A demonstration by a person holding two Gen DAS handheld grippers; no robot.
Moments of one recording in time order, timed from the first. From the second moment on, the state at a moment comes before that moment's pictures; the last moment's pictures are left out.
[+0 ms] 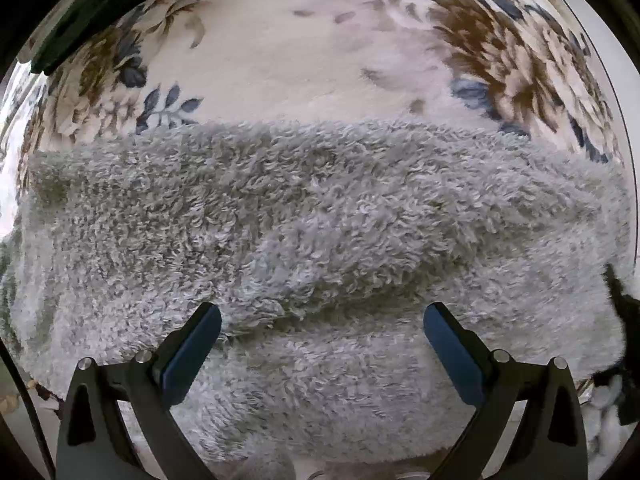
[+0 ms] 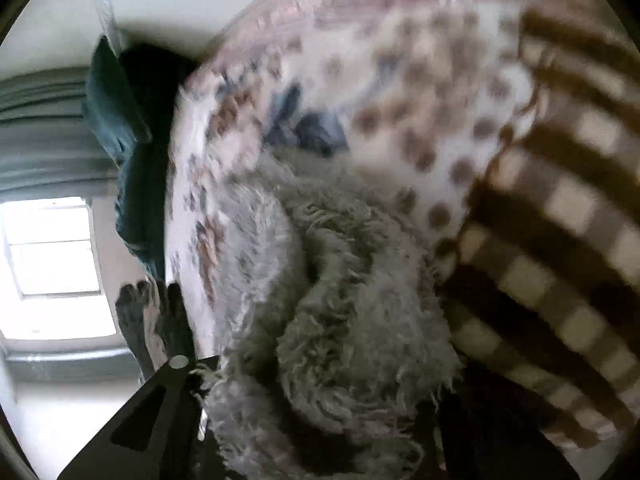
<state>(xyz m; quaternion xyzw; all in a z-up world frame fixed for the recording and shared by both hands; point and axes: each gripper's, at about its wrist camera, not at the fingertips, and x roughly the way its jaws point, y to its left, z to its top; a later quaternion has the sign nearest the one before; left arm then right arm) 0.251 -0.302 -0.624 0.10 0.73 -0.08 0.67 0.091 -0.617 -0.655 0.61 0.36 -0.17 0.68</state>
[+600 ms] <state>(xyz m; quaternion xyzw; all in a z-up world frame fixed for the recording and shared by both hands) 0.247 -0.182 -0.596 0.12 0.71 -0.07 0.70 0.144 -0.521 -0.539 0.50 0.41 -0.13 0.76</state>
